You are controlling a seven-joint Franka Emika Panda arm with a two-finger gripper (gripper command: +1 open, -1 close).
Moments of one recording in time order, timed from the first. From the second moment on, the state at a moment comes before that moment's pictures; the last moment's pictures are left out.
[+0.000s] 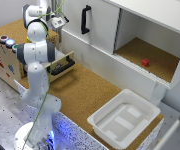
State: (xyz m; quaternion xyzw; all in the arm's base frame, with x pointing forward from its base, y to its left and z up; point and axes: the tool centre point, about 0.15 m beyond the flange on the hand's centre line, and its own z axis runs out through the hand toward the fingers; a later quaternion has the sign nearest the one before) arm 0.391 0.432 0.441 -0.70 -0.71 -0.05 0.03
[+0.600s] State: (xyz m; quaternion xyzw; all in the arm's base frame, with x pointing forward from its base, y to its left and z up) arm 0.382 0.431 0.452 -0.71 -0.70 -0.03 0.03
